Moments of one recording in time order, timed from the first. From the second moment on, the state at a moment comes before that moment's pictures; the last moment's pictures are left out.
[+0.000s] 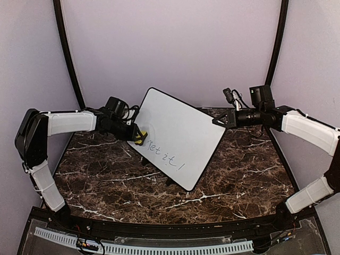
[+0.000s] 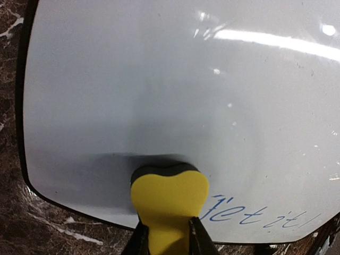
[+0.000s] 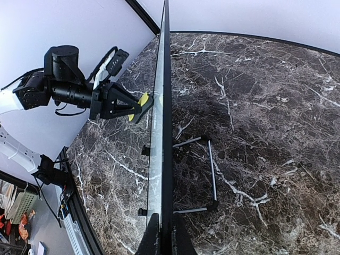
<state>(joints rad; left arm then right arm) -0.47 1.77 1.22 -0.35 0.27 -0.28 0.39 1.37 1.09 -0.30 -0.68 0.23</state>
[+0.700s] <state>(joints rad) -0.45 1.74 0.98 -0.19 0.36 -0.39 0.39 1.37 1.09 -0.30 -0.68 0.24</state>
